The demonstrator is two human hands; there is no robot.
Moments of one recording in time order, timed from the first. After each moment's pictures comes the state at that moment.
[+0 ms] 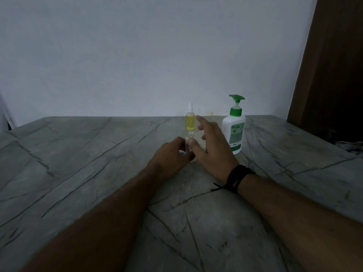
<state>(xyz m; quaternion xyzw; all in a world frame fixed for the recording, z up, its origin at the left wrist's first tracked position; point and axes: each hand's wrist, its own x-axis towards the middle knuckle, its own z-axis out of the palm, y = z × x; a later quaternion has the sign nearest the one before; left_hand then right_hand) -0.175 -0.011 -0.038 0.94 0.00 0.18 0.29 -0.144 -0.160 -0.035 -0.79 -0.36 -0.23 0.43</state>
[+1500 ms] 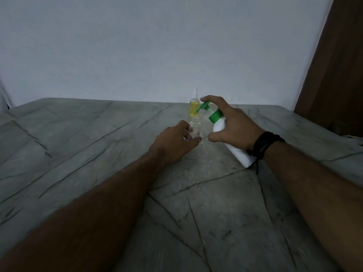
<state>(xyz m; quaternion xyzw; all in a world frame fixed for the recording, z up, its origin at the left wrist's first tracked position) -0.164 -0.009 -0.039 0.95 0.04 0.17 0.27 -0.107 -0.197 -0.003 -0.82 -0.43 -0.13 0.35</state>
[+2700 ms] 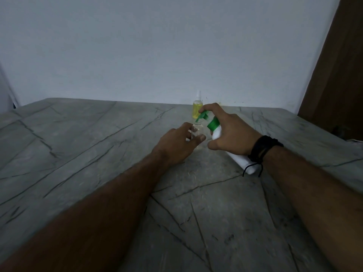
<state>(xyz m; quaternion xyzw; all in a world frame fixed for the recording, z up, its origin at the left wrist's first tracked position) -0.173 -0.017 -0.033 0.94 0.04 0.18 0.27 -0.115 -0.186 -0.002 -0.83 -0.45 -0.10 0.31</state>
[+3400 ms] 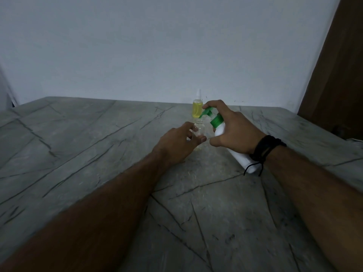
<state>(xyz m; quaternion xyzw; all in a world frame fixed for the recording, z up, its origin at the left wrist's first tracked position) -0.172 -0.016 -0.034 0.94 0.03 0.17 0.28 -0.117 -0.191 -0.002 -0.83 -0.43 -0.12 0.33</state>
